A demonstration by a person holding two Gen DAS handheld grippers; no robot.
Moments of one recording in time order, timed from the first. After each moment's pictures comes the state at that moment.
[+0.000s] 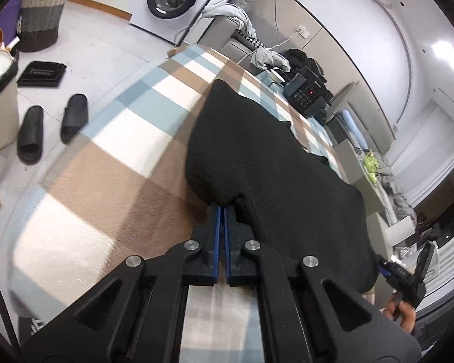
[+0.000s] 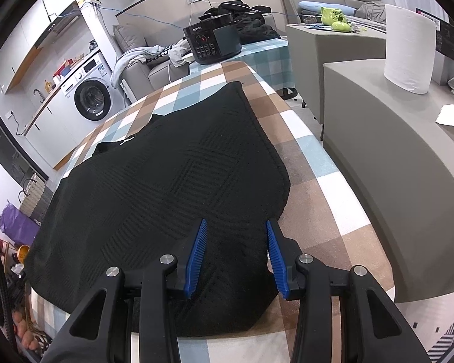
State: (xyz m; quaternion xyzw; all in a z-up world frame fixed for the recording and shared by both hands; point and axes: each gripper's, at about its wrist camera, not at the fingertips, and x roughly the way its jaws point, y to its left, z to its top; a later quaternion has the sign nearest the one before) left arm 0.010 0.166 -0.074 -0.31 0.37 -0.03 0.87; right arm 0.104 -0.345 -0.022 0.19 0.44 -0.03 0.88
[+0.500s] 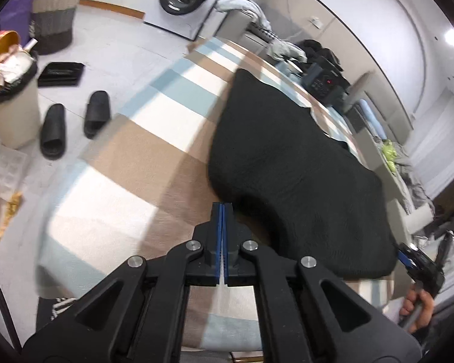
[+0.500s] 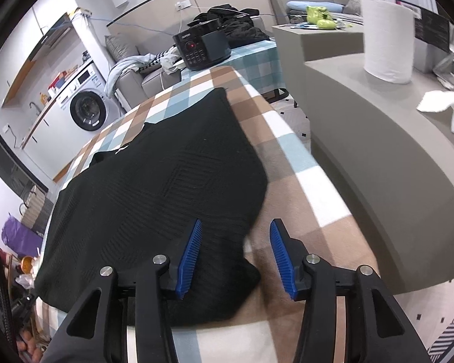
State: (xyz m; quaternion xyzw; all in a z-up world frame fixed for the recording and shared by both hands) left arm -0.022 0.173 -0.082 -0.28 0.40 0.01 0.87; right arm 0.083 -0.371 -0.022 0.22 0.43 -0.04 0.87
